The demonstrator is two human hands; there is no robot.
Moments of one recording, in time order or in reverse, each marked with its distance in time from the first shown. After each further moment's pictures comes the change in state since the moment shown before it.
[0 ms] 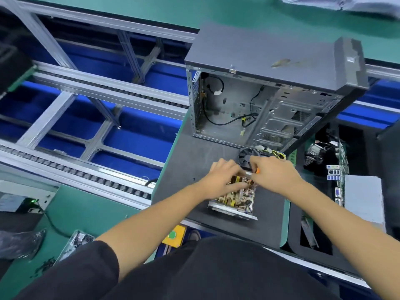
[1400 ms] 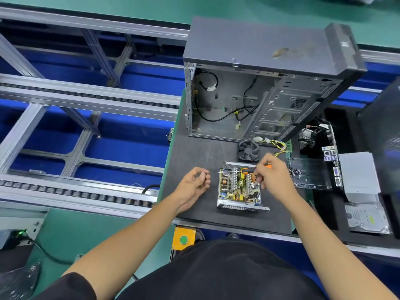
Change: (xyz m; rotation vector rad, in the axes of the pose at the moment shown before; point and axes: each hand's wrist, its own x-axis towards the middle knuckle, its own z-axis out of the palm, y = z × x) left_hand -0.067 -0.075 -0.008 -1.576 0.137 -0.589; right_hand -0.021 -0.037 0.053 1.093 0.304 0.400
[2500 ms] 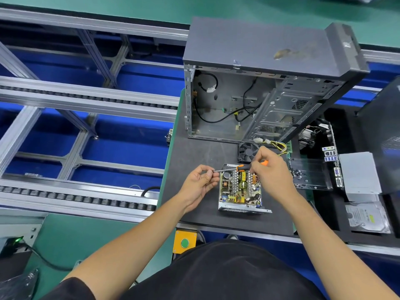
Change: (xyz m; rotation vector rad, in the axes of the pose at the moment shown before) left_hand 0.003 0.011 0.019 -0.053 -0.063 0.044; right_hand -0.006 -0.033 0.007 -0.238 0.044 -0.144
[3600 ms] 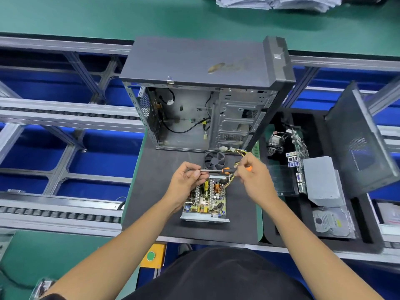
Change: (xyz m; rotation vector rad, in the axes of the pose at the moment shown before) left_hand 0.047 -0.025 0.081 0.262 0.025 0.213; right_hand 0.025 0.075 -0.065 0.225 -0.007 -0.030
